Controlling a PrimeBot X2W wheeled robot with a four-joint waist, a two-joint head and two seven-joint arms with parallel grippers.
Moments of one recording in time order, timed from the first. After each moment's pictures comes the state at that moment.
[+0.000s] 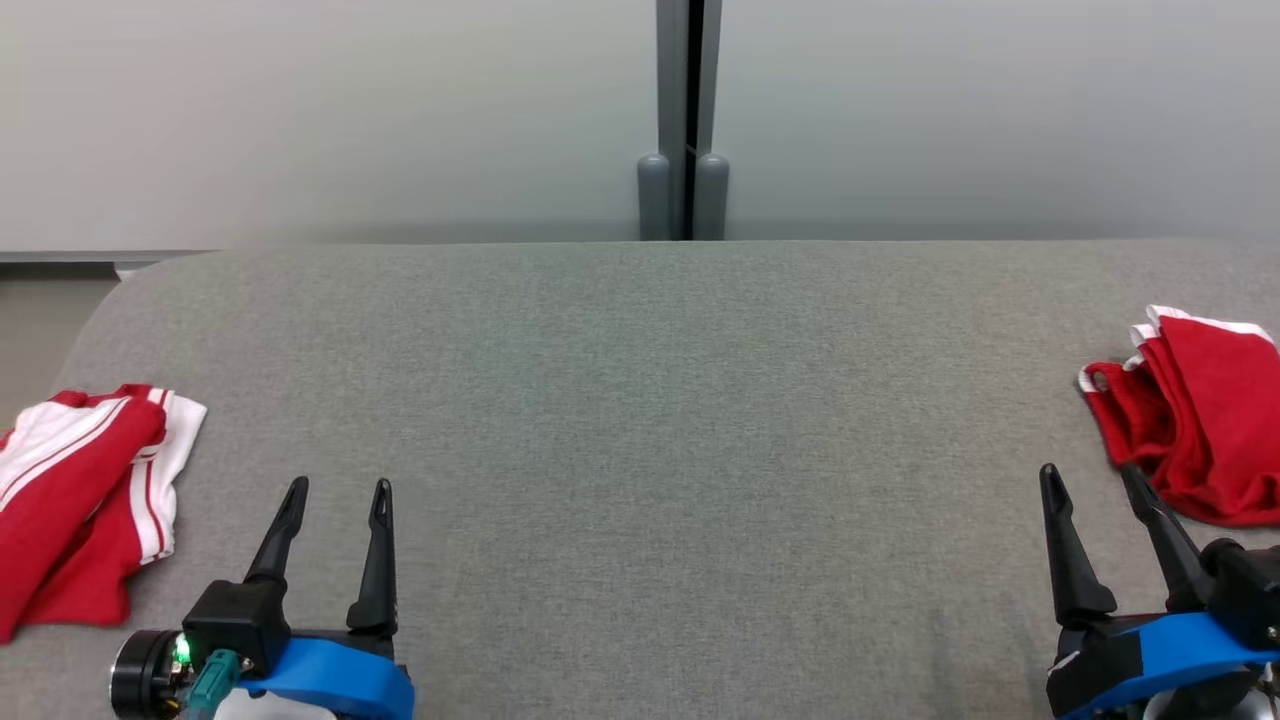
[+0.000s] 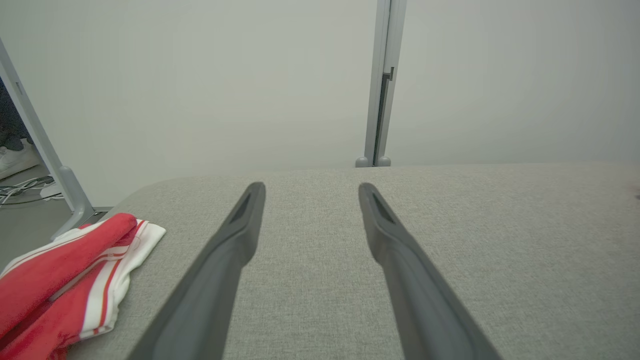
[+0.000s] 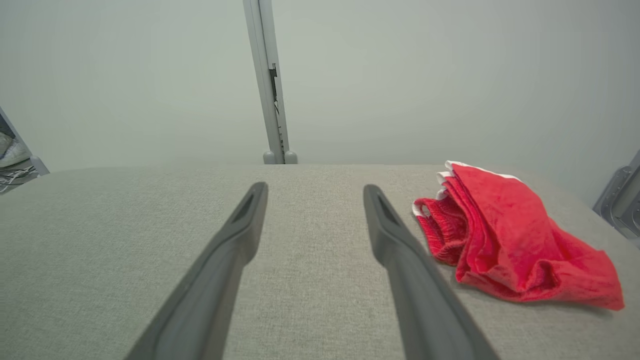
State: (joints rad) left arm -0.04 0.33 -0.33 0.14 -0.38 0.13 -0.22; right arm 0.05 -0.05 -0.12 -0.07 0.14 0.13 0.01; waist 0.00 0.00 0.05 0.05
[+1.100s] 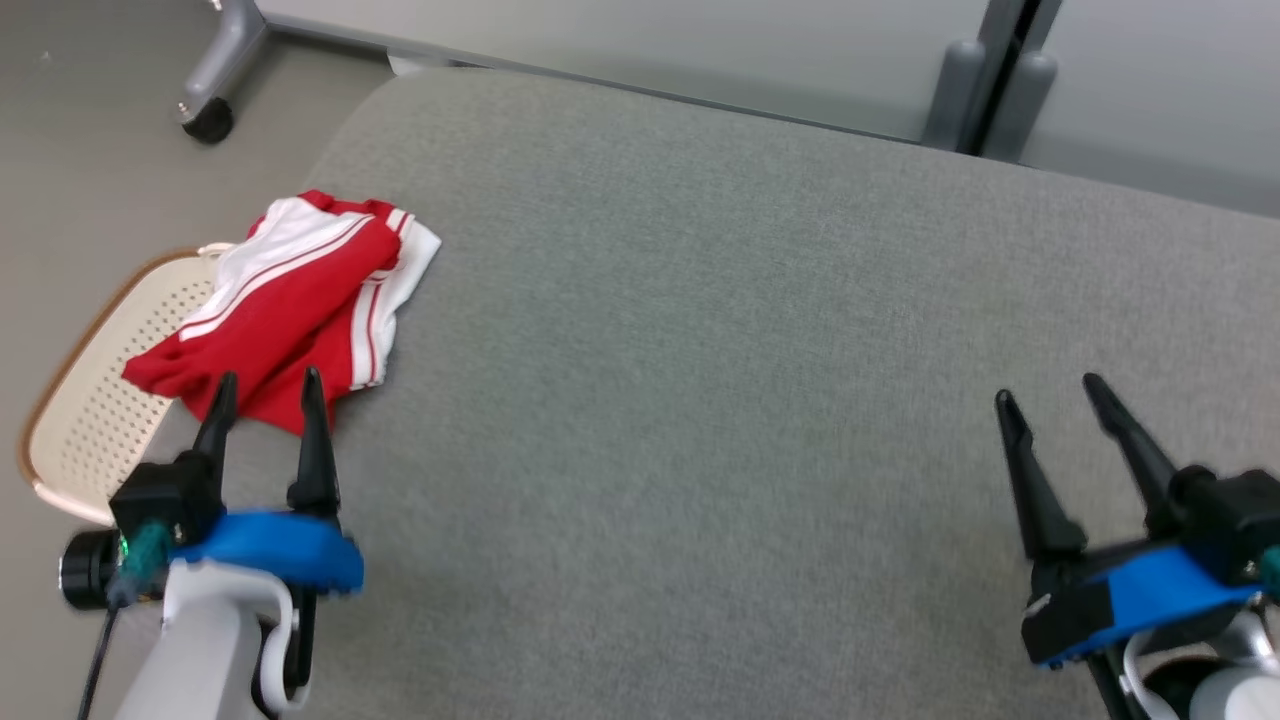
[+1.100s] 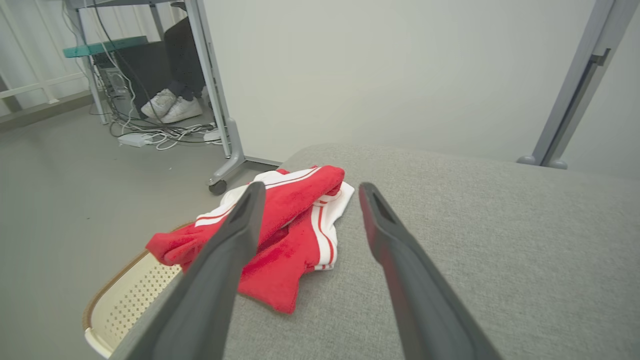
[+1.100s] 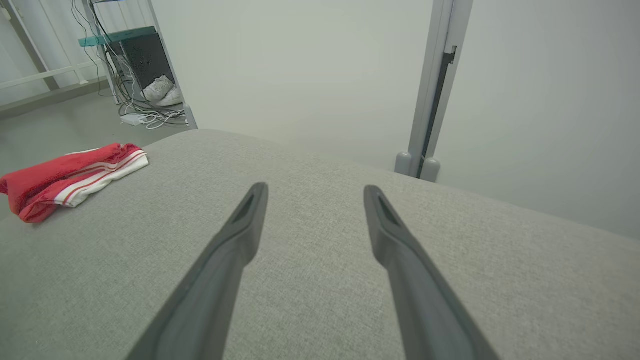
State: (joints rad) left arm -0.27 0.29 -0.23 0.37 -0.41 0.07 -0.26; right arm -0.02 -0.07 -0.03 -0.23 0.09 0.13 0.12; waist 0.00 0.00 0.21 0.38
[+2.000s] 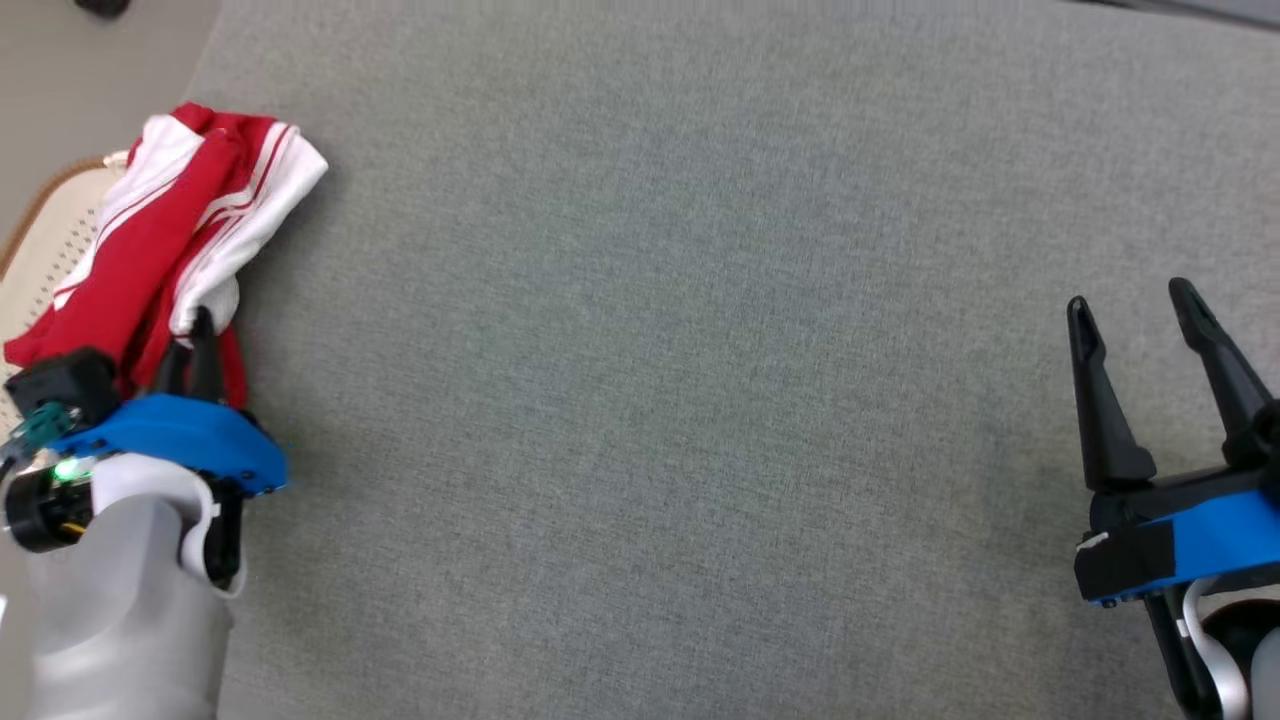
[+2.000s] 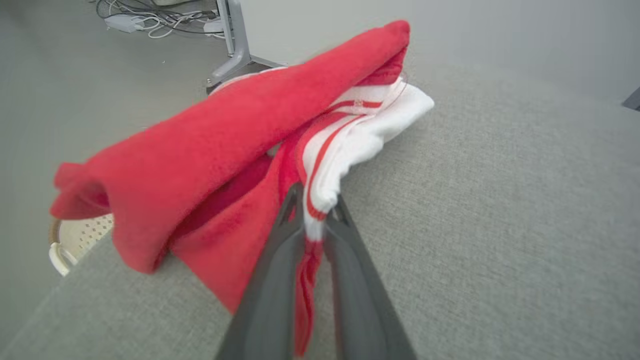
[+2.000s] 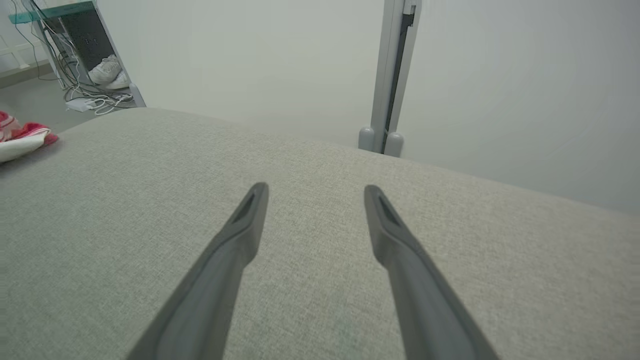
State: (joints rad) left arm -0.66 0.25 -0.12 0.99 -0.52 -0.12 -0.26; right arm -0.12 -0.11 -0.09 -0.32 0.04 0.13 0.16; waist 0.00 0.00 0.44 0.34
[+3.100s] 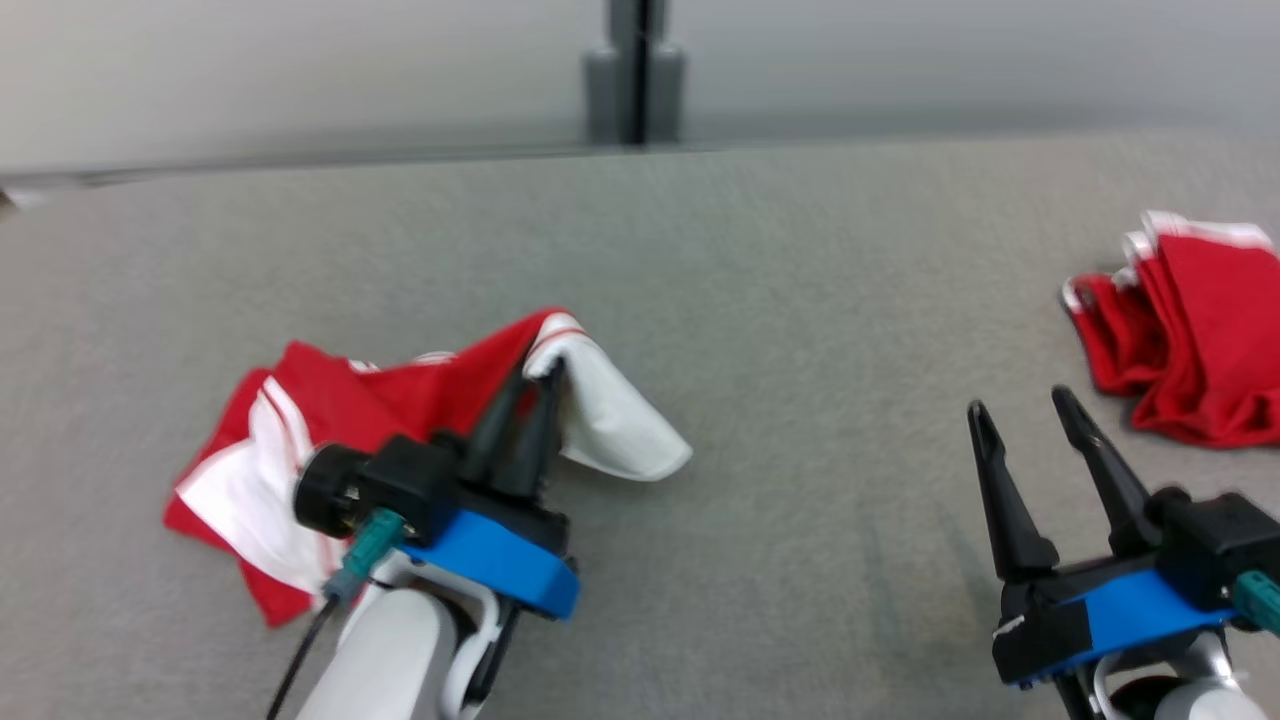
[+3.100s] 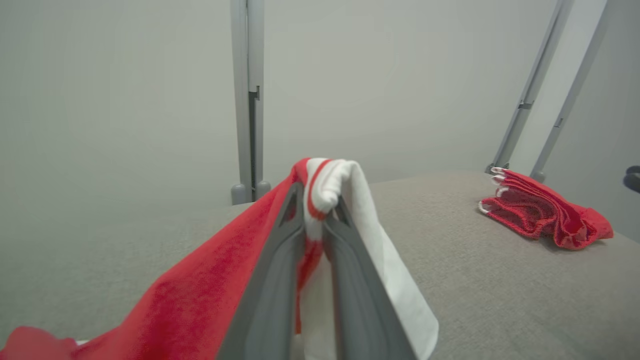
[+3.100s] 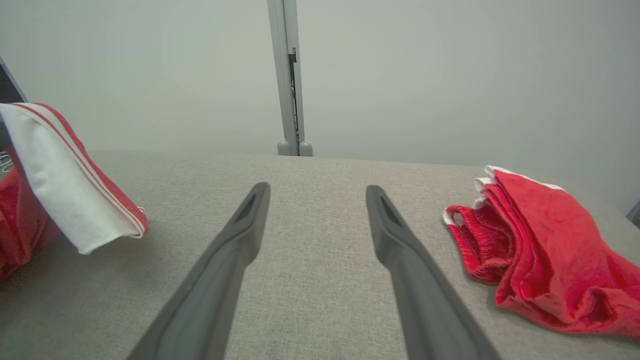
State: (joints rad) left arm -0.27 0.11 -0.37 0.19 -0.27 -0.12 -0.17; right arm -0.02 -0.06 0.00 -0.18 0.12 0.13 0.05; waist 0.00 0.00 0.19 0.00
